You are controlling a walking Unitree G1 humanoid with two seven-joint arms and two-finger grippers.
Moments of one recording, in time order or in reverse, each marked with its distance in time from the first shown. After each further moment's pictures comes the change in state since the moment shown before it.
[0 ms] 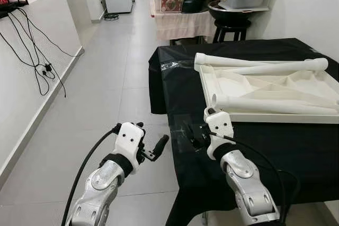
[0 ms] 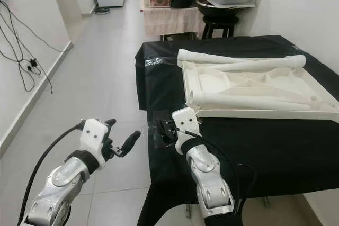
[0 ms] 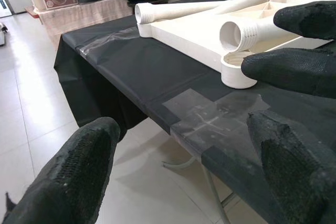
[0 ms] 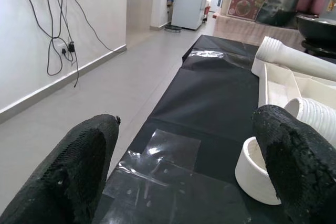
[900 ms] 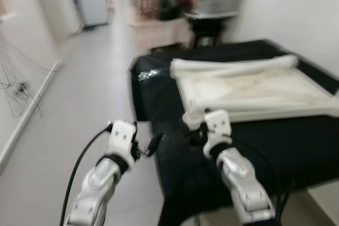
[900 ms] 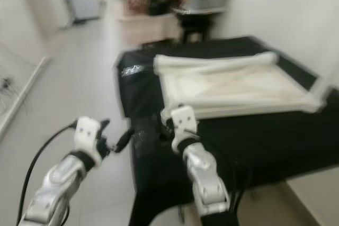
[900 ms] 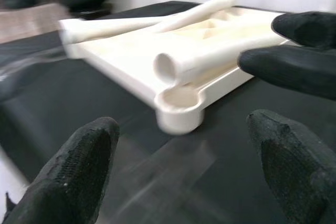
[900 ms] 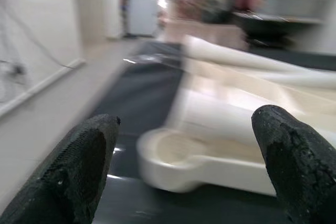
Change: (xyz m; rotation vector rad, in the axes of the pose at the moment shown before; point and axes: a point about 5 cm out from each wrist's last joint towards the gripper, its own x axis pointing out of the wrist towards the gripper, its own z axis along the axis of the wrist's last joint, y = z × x) left arm 0.006 -0.003 -0.001 -0.089 -0.005 -0.031; right arm 0.001 -0.009 -0.001 0.065 -0.014 -0.049
